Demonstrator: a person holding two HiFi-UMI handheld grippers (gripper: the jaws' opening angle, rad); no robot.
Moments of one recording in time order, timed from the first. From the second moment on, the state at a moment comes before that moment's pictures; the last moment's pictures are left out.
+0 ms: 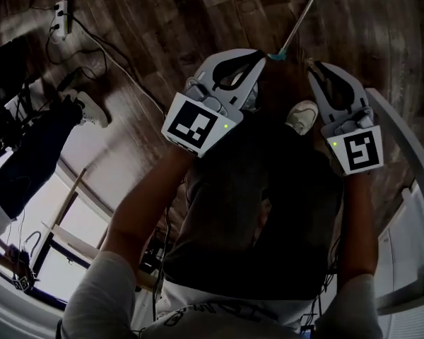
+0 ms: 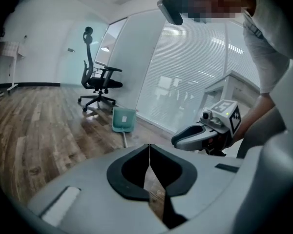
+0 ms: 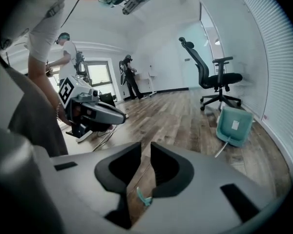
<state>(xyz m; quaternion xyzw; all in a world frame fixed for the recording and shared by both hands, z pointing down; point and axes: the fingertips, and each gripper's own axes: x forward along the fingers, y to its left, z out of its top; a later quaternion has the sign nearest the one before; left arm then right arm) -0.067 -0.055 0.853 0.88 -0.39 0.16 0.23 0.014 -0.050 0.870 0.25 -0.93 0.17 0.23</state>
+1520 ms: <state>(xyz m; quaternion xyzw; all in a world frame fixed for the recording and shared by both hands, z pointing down) -0.020 0.005 1.127 0.88 -0.27 0.22 0.33 -0.023 0.021 1.157 0.18 -0.92 0.15 0.30</state>
